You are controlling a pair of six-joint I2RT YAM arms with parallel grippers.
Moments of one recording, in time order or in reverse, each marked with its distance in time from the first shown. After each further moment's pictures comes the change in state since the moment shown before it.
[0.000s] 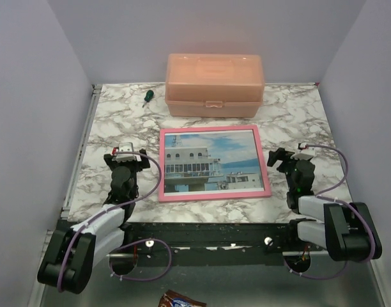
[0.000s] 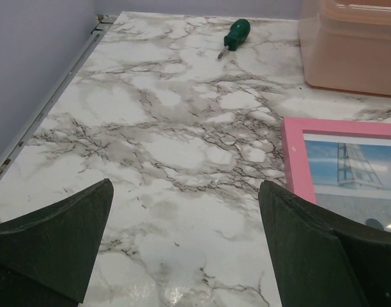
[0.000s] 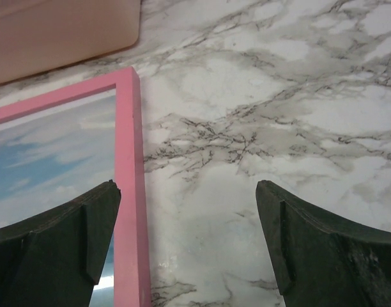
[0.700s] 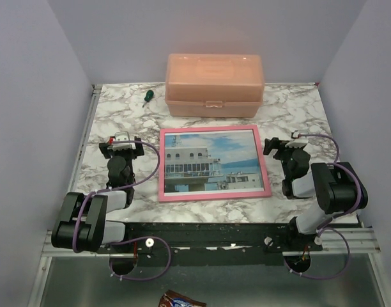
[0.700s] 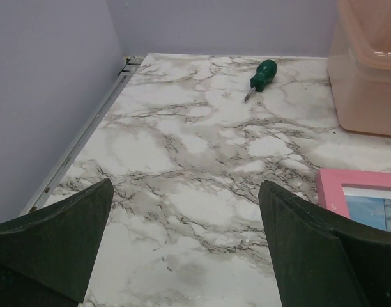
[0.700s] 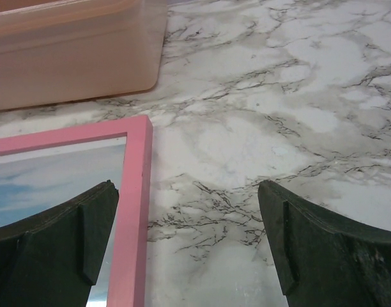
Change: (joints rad) left arm 0.153 0.369 0.101 0.369 0.099 0.099; right arm 0.001 0.438 0.147 0.433 -0.045 -0.096
